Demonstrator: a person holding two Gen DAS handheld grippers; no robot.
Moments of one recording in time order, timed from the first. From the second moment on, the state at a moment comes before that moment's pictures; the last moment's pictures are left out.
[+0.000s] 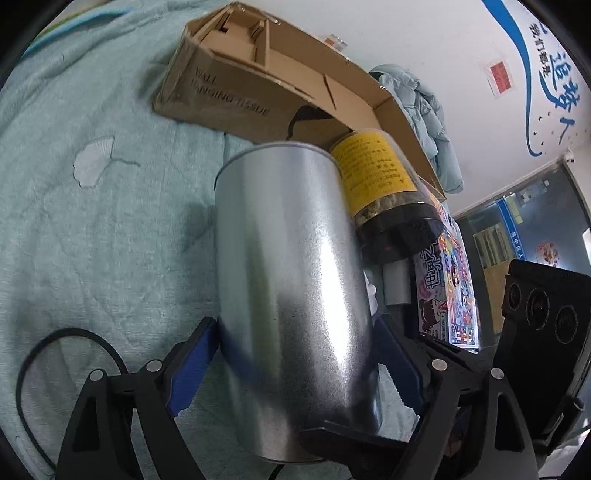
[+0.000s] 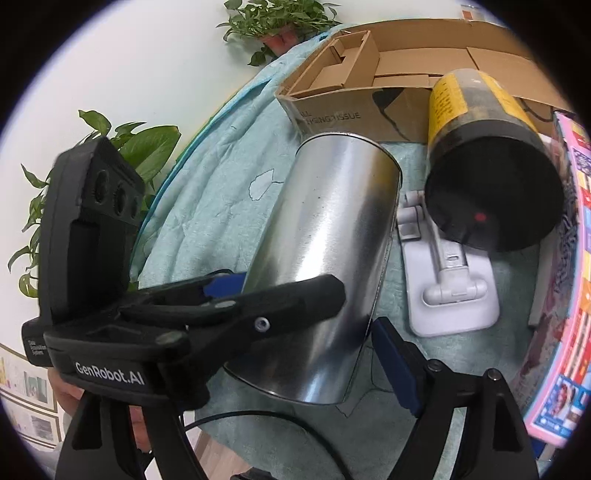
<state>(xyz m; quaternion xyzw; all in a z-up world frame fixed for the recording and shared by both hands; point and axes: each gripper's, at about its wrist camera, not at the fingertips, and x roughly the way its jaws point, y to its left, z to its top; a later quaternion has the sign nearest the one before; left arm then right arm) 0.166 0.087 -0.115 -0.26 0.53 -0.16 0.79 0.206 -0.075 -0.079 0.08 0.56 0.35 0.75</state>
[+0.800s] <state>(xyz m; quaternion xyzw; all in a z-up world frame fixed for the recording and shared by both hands) 0.165 0.085 -0.078 -0.24 0.47 -0.19 0.83 0.197 -0.071 -0.060 0.07 0.50 0.36 0.78</state>
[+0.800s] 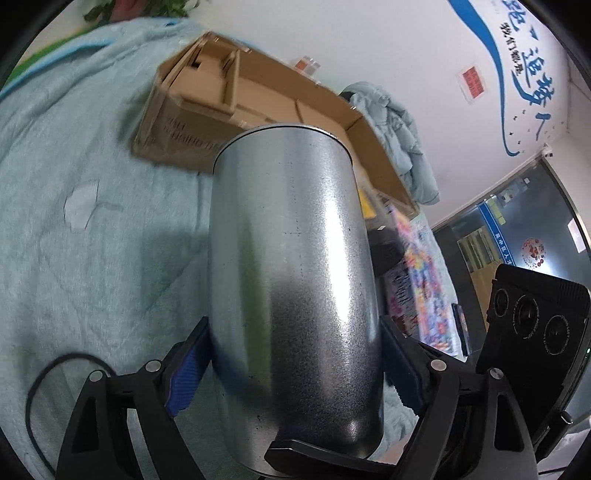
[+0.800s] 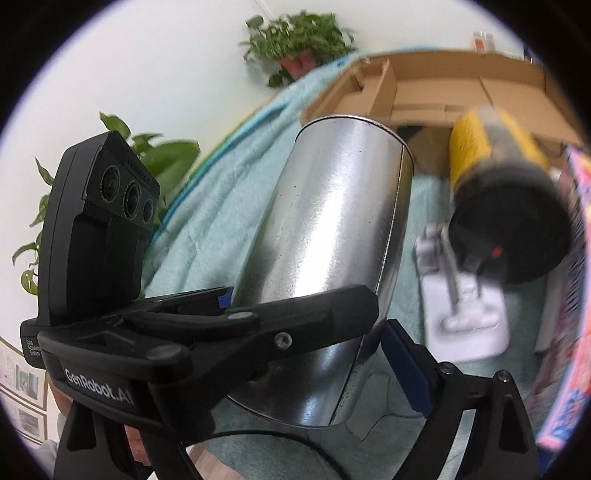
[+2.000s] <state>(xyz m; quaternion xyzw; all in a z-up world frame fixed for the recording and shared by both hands) 0.436 0.060 -0.003 -0.18 0.50 -0.19 0.83 0.429 -0.061 -0.019 0.03 0.52 0.38 0.76</state>
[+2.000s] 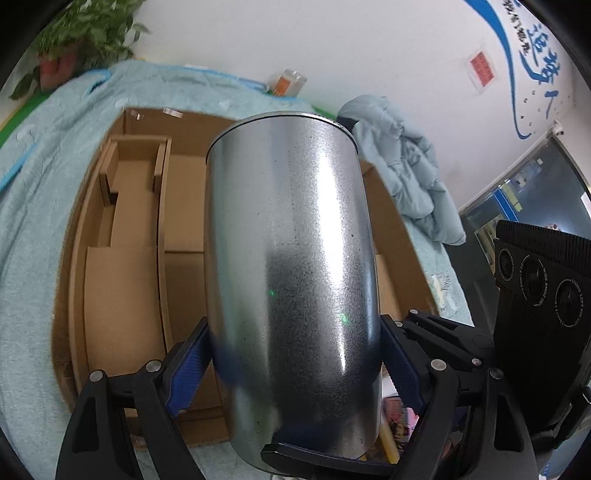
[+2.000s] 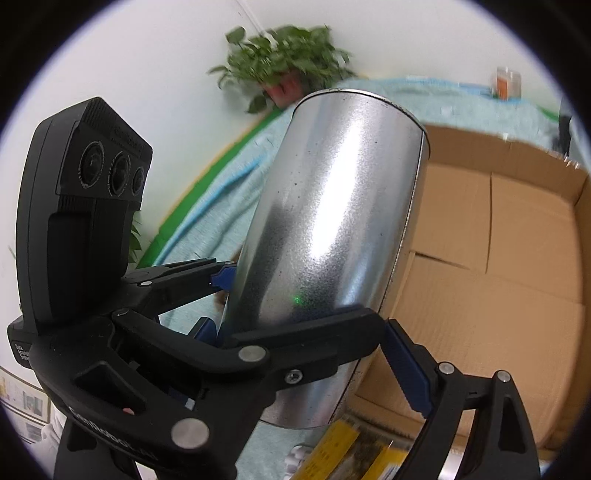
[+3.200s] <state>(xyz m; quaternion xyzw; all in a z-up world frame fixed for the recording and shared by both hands) 0.401 0.097 0.001 -0.12 0.45 -0.07 0.88 0.442 -0.053 -0.089 0.06 0.63 0.35 0.69</state>
